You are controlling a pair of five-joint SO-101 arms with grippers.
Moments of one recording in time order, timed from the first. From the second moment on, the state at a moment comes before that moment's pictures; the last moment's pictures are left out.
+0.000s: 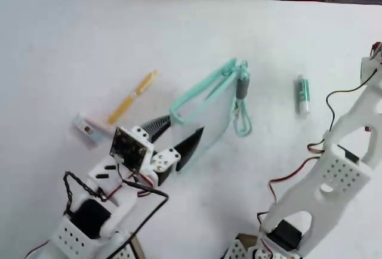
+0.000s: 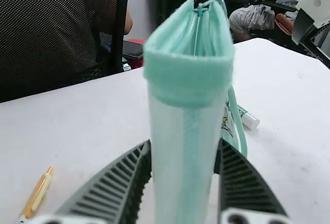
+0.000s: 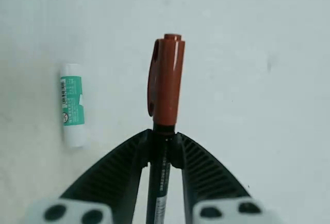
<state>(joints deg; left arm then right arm) 31.2 -93.1 84.8 30.3 1.4 33.1 38.1 -70.2 98.7 30.5</state>
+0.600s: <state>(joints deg) 31.2 -93.1 84.8 30.3 1.4 5.8 -23.8 -27.3 88.4 19.9</state>
